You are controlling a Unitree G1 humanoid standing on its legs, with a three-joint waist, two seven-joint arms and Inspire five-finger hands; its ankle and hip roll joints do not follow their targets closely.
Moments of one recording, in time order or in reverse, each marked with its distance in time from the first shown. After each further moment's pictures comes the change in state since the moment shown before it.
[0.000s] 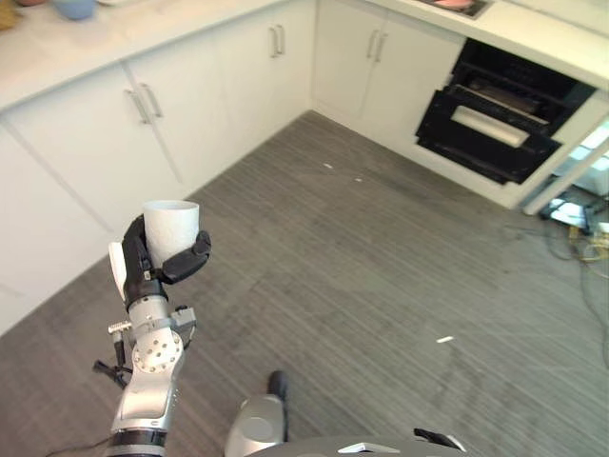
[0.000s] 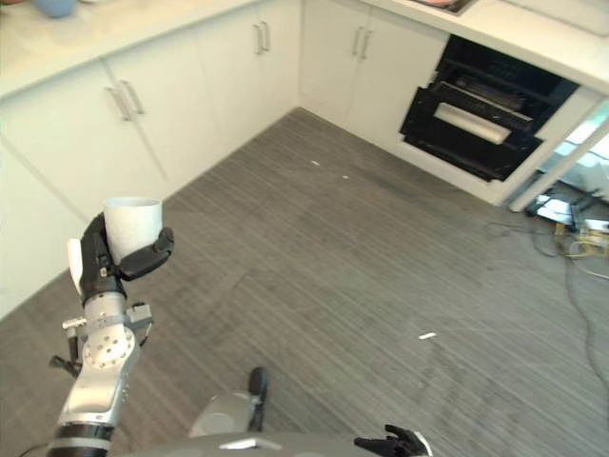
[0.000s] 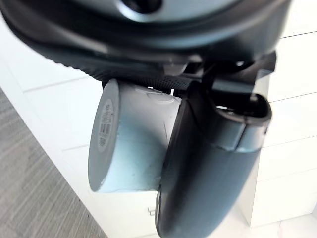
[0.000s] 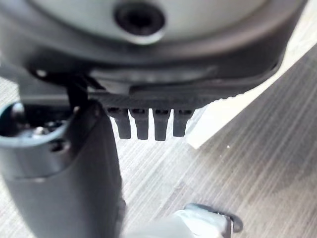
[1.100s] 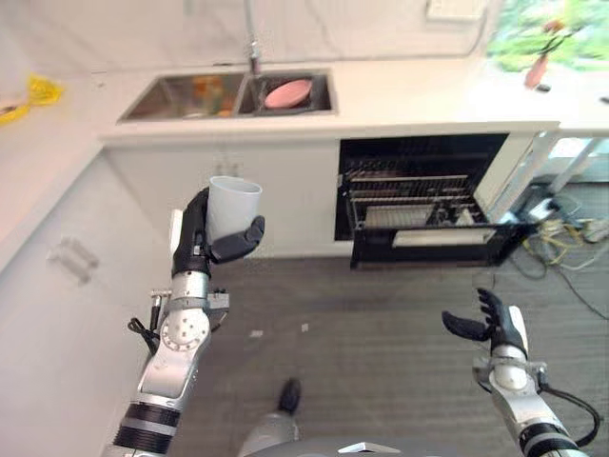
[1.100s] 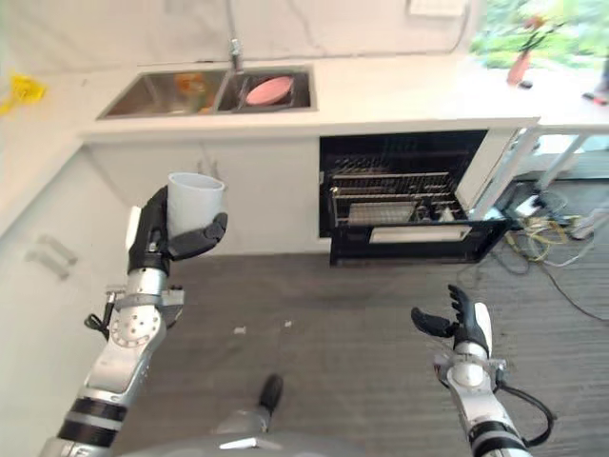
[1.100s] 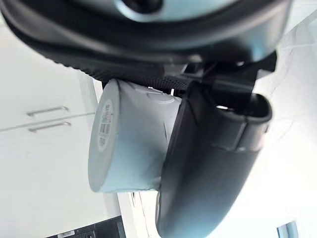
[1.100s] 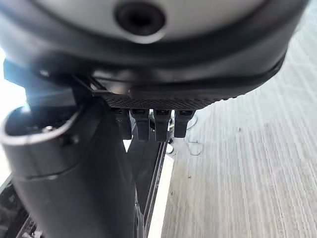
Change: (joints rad) left arm -0.115 0.050 -0.183 -0.033 -0.057 -0.005 -0.079; right arm 0.005 -0.231 -0.226 -0.720 -0.095 -0.018 -0.274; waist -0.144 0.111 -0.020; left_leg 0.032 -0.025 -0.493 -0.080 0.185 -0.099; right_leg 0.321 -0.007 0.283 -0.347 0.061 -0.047
